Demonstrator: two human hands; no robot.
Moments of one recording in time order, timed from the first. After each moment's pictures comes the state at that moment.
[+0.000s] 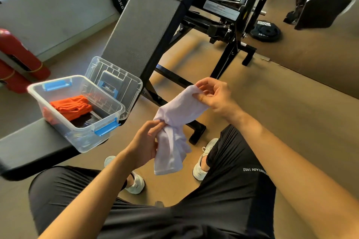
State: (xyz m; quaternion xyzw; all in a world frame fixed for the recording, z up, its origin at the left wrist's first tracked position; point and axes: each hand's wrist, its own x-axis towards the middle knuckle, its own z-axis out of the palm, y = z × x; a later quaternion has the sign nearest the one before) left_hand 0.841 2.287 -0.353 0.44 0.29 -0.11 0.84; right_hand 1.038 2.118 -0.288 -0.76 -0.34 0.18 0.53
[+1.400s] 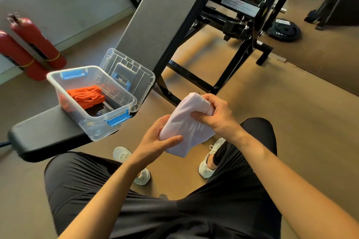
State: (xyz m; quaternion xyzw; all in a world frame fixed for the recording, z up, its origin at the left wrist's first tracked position) left_hand 0.810 2.271 -0.338 0.70 0.21 0.03 0.68; right_hand 0.986 2.118 -0.313 -0.74 -0.31 0.25 0.53
